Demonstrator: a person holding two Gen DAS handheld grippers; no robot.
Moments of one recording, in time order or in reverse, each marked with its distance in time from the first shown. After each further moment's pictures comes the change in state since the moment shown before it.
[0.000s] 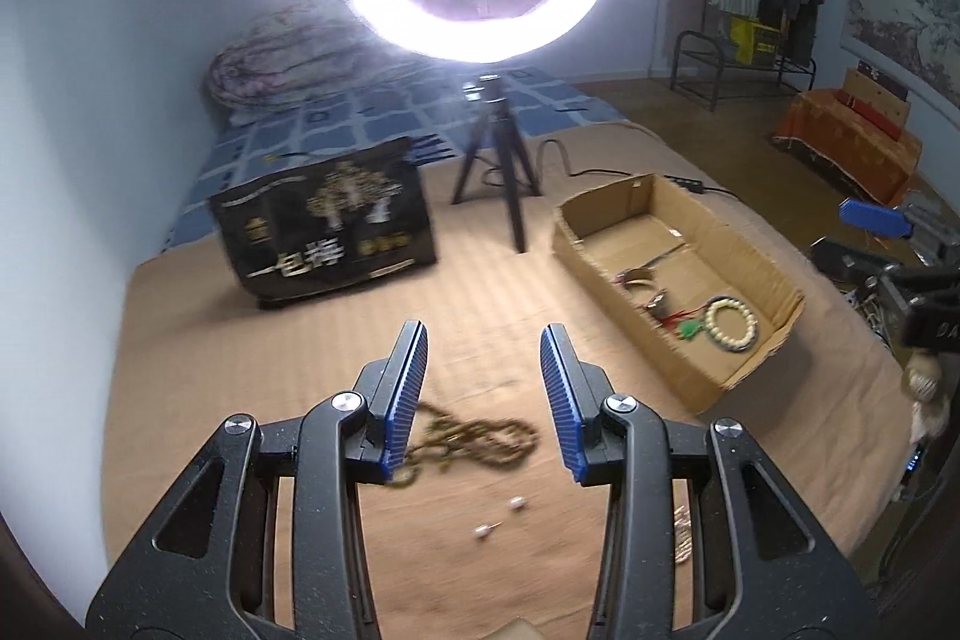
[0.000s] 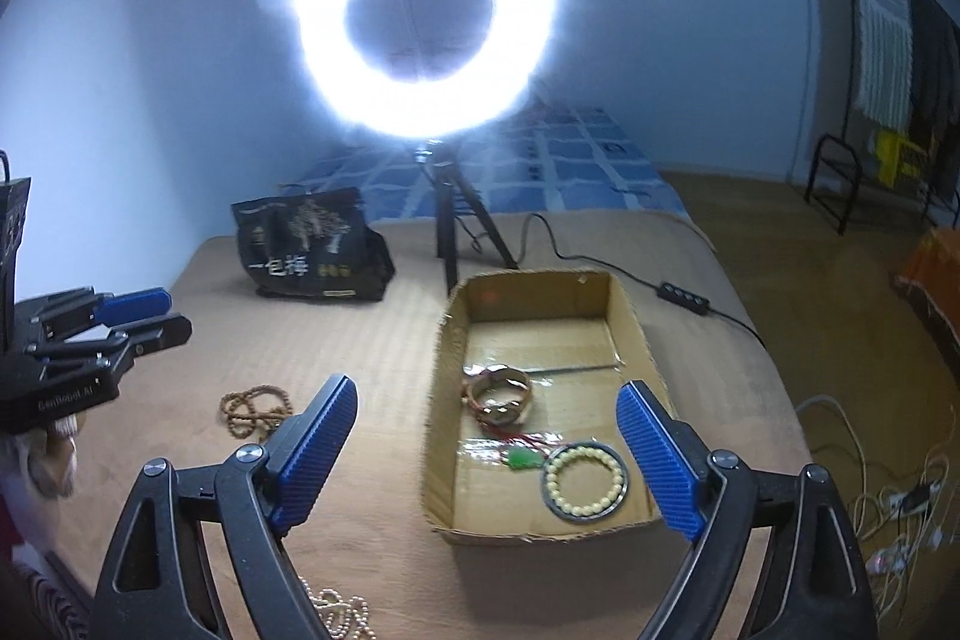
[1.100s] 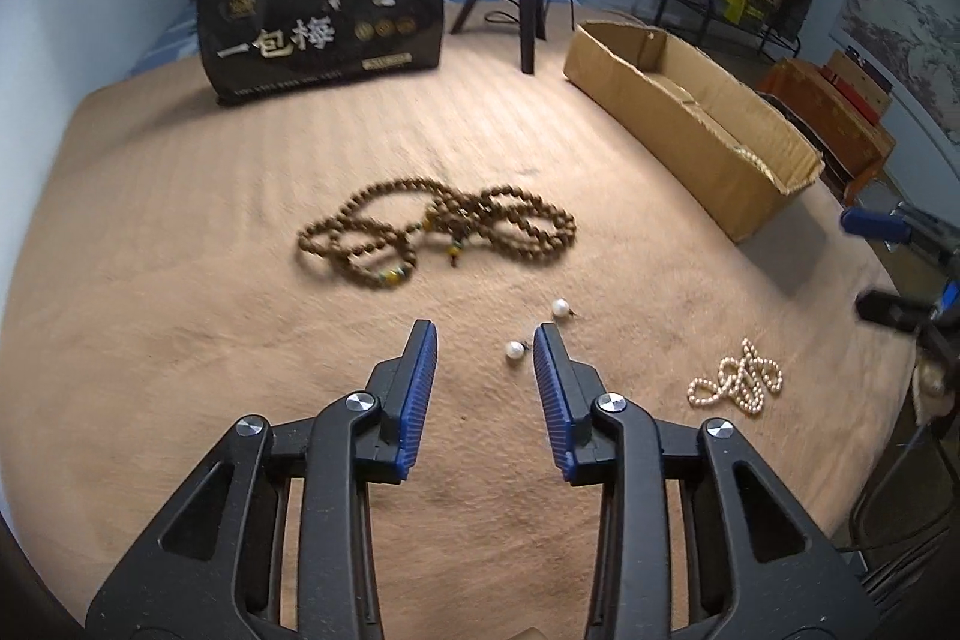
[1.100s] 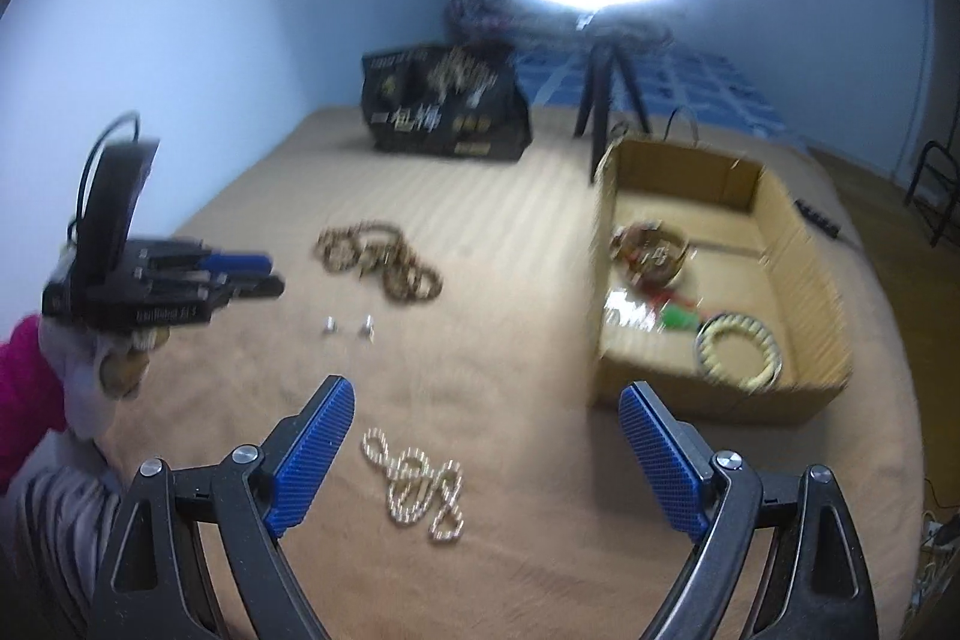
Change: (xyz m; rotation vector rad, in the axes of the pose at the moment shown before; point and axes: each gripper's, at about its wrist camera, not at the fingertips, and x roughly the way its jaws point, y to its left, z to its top) left arm 0.057 0.039 -0.134 -0.086 0.185 -0.163; right arm 0.022 0.053 -0.104 -0.165 0.179 0.226
